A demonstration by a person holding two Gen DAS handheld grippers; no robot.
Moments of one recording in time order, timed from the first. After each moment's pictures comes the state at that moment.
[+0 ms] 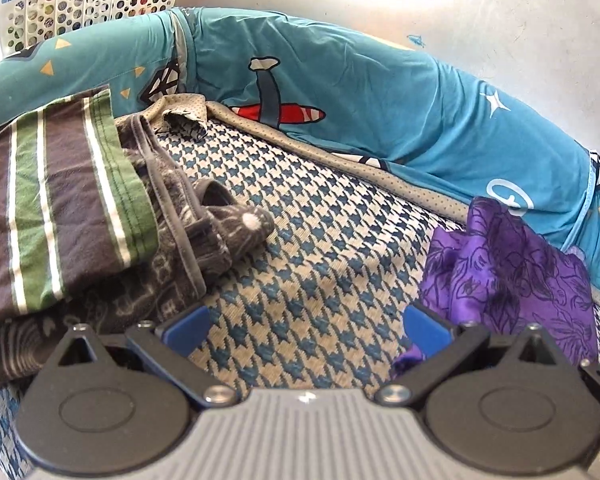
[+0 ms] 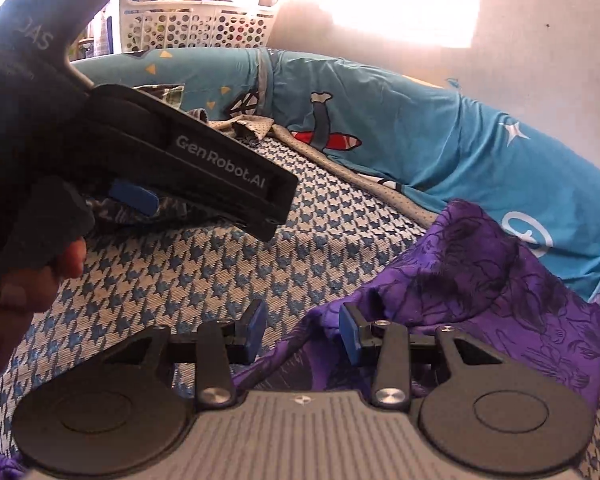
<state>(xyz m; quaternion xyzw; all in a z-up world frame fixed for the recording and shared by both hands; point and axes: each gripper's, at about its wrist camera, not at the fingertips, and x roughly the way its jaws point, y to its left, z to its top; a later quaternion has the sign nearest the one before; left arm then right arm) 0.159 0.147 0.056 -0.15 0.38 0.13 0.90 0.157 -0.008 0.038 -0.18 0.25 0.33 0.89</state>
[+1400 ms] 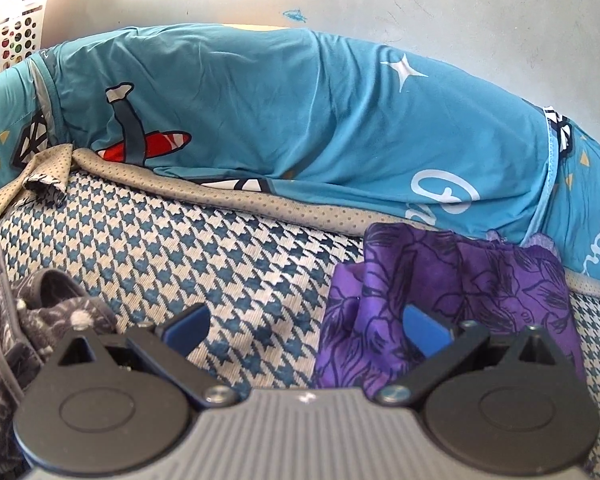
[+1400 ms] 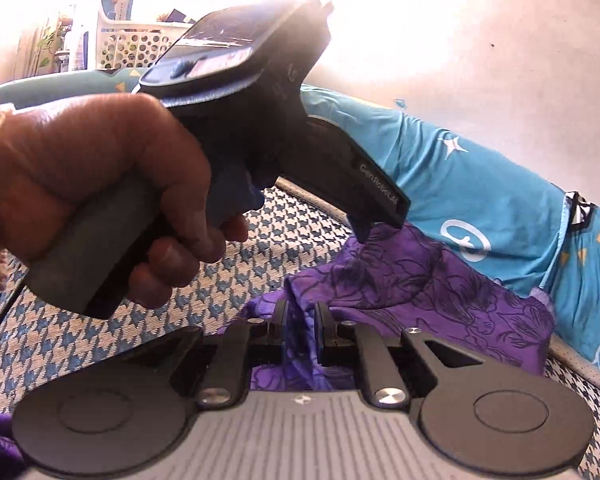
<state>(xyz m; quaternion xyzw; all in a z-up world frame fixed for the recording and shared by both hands) 0.275 0.087 0.046 -0.08 0.38 0.04 0.92 0.145 -0.053 0.037 -0.19 0.21 0.29 0.91</state>
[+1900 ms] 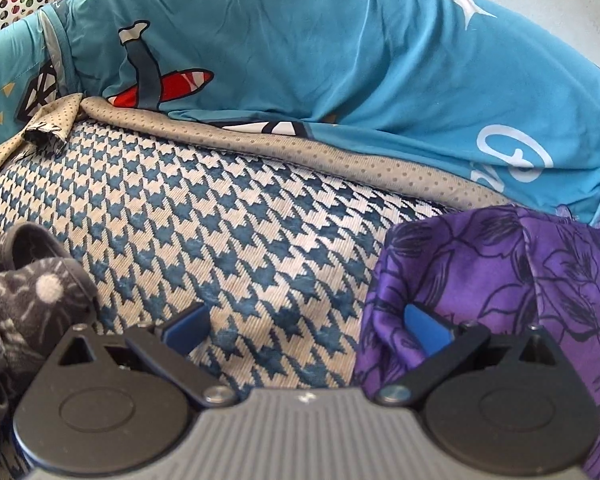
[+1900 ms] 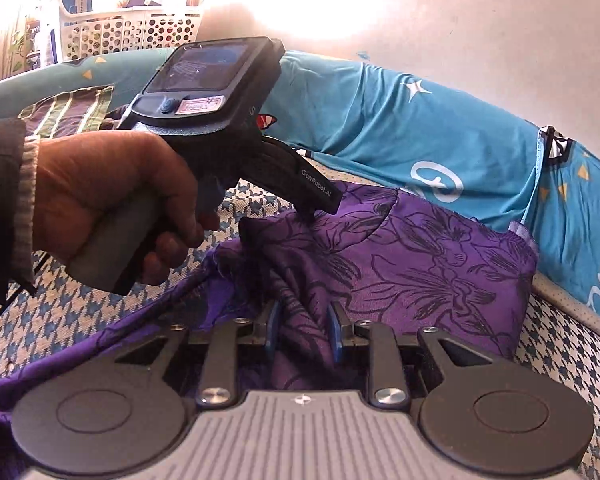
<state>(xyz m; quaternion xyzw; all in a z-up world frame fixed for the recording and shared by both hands) 0.301 0.100 -0.005 -0.09 0.43 0.09 0.89 0.155 -0.078 0.025 -0.17 0.27 0.27 0.91</state>
